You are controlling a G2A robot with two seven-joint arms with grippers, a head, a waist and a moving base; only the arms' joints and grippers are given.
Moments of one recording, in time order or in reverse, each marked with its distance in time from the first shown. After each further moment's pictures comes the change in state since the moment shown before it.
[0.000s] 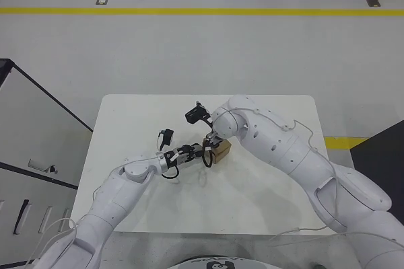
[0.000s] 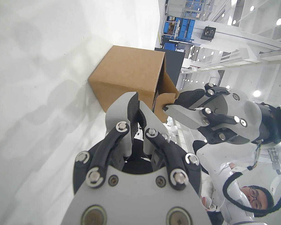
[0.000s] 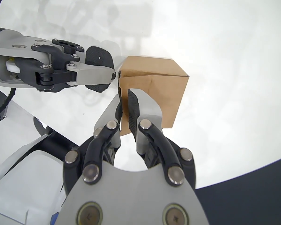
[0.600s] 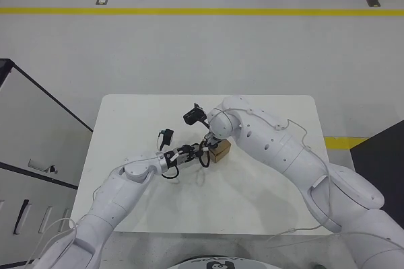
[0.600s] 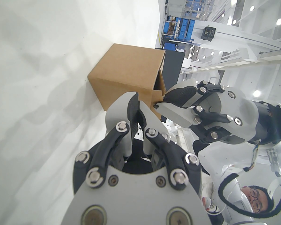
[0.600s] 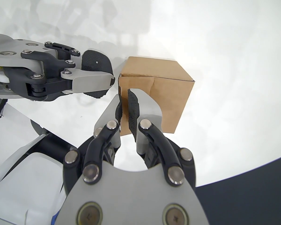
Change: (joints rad) left arm 0.000 0.000 0.000 0.000 0.000 0.000 0.000; right arm 0.013 -0.047 -0.019 0.081 -0.017 -0.011 -0.008
